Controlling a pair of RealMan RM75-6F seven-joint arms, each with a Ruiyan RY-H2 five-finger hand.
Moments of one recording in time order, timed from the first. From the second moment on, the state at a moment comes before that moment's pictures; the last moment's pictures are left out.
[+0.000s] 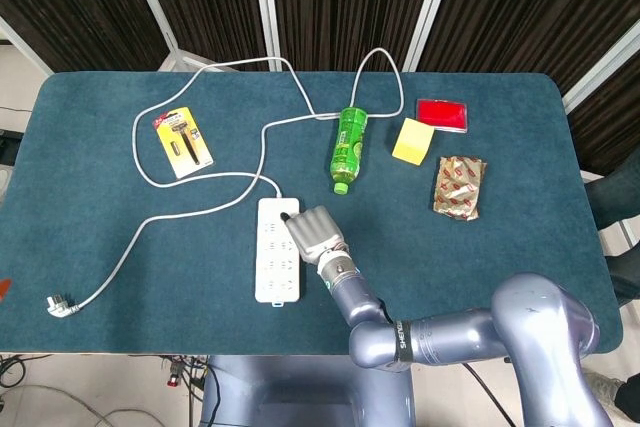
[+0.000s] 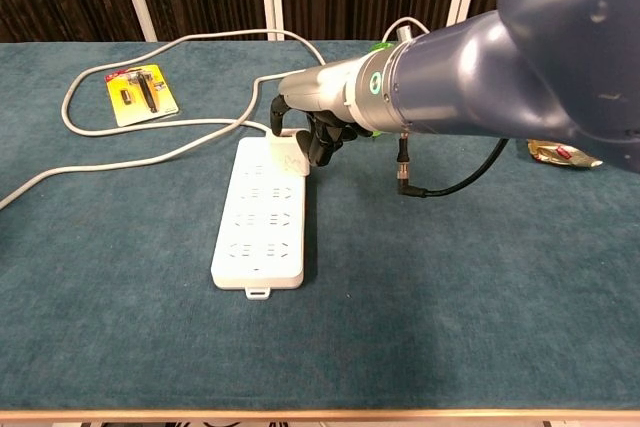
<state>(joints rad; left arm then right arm) 0.00 -1.09 -0.16 -1.67 1.33 1.61 0.07 1.39 -1.62 0.20 -1.68 -0.05 1.00 -0.95</state>
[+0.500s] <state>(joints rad) 0.00 -1.09 -0.16 -1.67 1.33 1.61 0.07 1.39 -1.61 0.18 -1.68 -0.05 0.99 -0.95</state>
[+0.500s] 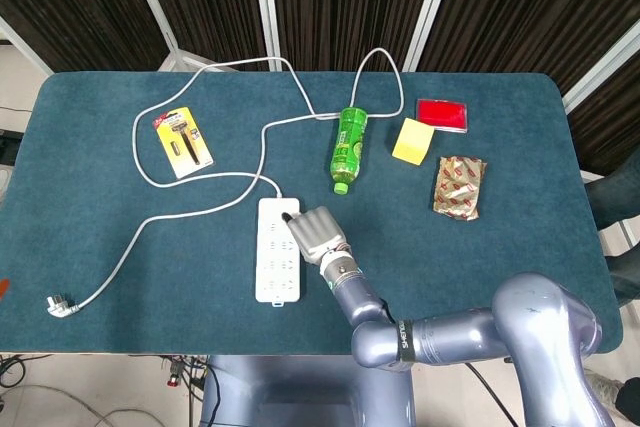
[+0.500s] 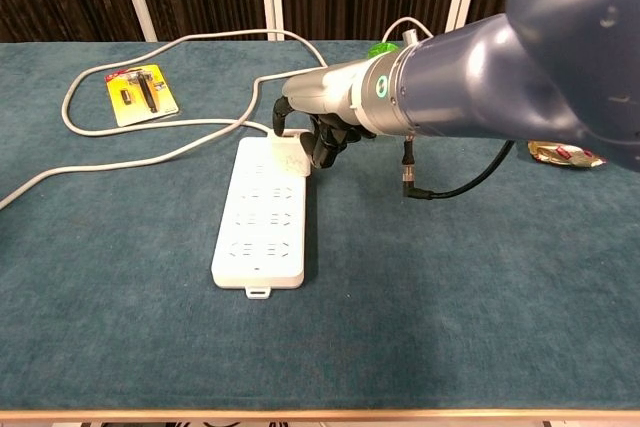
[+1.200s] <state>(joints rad) 0.00 -1.09 -0.16 -1.67 1.33 1.61 0.07 1.33 -1.58 0.25 -1.71 -0.19 1.04 -0.79</state>
